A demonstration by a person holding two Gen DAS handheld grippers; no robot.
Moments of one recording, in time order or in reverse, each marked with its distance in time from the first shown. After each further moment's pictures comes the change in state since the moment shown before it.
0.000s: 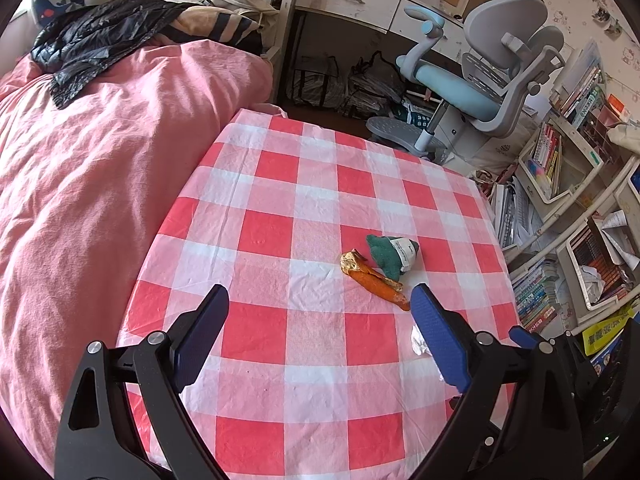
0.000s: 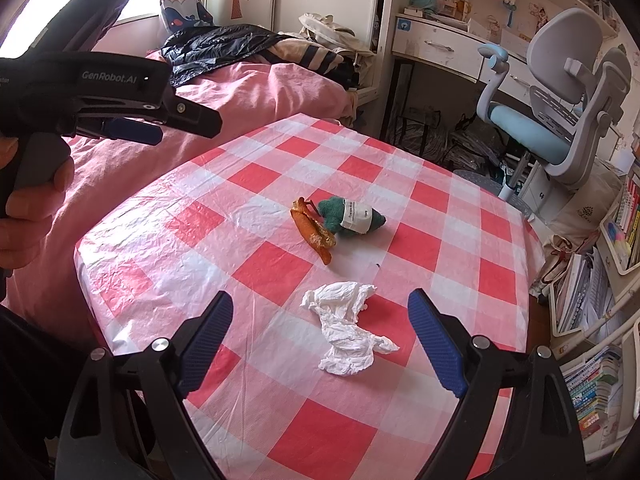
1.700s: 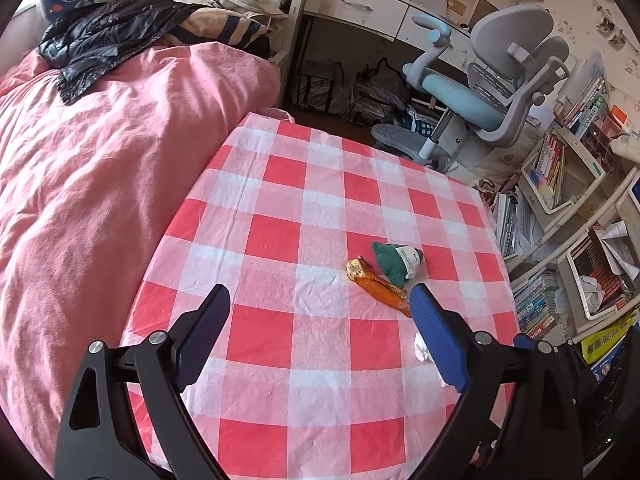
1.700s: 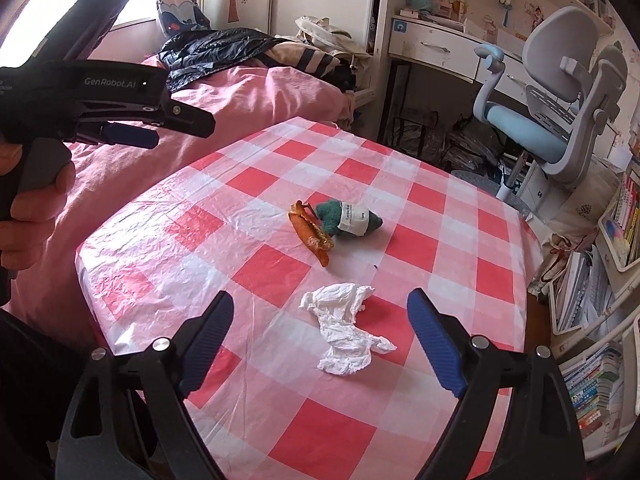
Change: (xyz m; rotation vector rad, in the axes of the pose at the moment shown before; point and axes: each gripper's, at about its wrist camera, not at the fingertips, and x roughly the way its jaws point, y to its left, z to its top) left arm -0.003 0.005 0.001 -0.021 -0.016 0.001; right arm -0.001 -0.001 -0.001 0.008 -0.007 0.001
